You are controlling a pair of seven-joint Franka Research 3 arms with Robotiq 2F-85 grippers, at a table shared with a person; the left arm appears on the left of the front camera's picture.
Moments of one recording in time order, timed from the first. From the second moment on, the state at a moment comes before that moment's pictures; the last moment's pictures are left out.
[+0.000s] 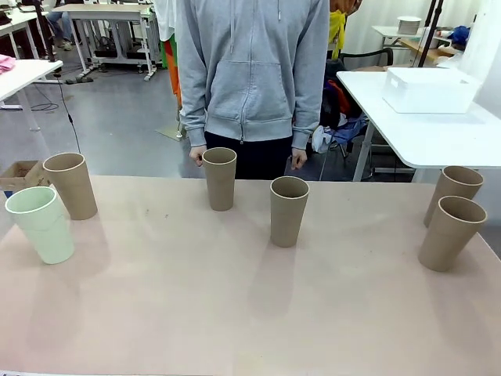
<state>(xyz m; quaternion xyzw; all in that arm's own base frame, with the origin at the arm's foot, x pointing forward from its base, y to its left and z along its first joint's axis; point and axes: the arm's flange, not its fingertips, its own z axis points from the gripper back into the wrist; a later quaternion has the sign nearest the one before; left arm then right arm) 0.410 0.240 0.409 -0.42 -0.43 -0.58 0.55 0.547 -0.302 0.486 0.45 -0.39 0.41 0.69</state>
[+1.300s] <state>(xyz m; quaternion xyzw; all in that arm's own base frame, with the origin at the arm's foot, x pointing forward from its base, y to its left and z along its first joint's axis) 0.408 0.303 0.337 -0.47 -0.52 -0.52 0.49 0.574 -0.334 0.381 0.51 -0.39 0.43 0.63</state>
